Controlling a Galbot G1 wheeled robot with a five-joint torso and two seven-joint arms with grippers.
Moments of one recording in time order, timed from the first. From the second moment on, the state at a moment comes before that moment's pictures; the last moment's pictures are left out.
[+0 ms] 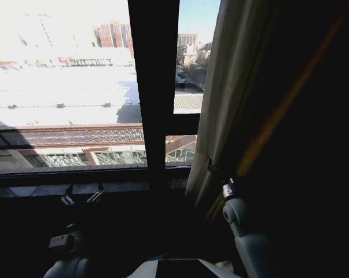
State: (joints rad) left arm 1.84 -1.53 -0.81 -2.30 -0.13 -0.17 0.00; right arm -1.33 1.29 0.47 2.10 0.13 -0.31 0.23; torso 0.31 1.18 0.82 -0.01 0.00
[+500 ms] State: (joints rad) left arm 1.85 -1.53 -0.81 -2.31 -0.13 -0.18 0.00; right arm -1.34 1.30 0.45 2.11 0.12 -0.30 0.23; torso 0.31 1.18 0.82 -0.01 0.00
